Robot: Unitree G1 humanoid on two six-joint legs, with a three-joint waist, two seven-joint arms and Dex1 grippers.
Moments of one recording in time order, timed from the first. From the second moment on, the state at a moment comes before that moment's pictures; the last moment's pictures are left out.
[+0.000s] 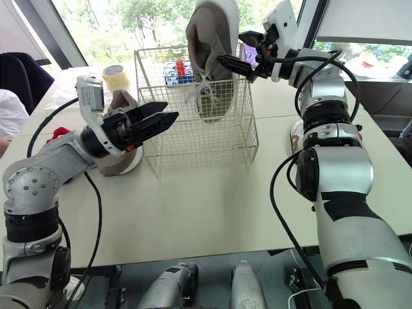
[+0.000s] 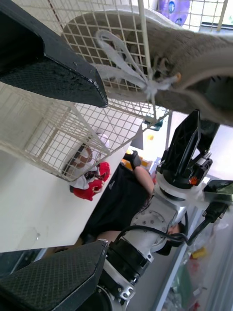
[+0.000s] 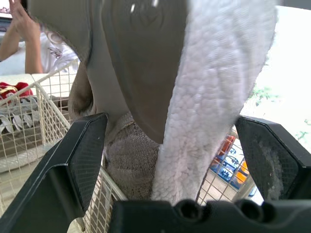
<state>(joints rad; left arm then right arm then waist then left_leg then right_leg) -0.59 0.54 0.22 -0.32 -1.17 0.89 -0.48 -1.45 -0.49 -0.12 1.08 0.12 0.01 1.06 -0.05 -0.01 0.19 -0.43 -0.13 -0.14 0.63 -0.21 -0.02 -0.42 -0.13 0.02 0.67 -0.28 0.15</state>
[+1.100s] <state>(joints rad) -0.60 0.59 0.30 -0.29 -1.16 0.86 -0.45 -1.02 -0.35 -0.10 0.01 0.25 0.64 0.52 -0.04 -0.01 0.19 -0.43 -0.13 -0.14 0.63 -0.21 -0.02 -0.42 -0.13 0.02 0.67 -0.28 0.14</state>
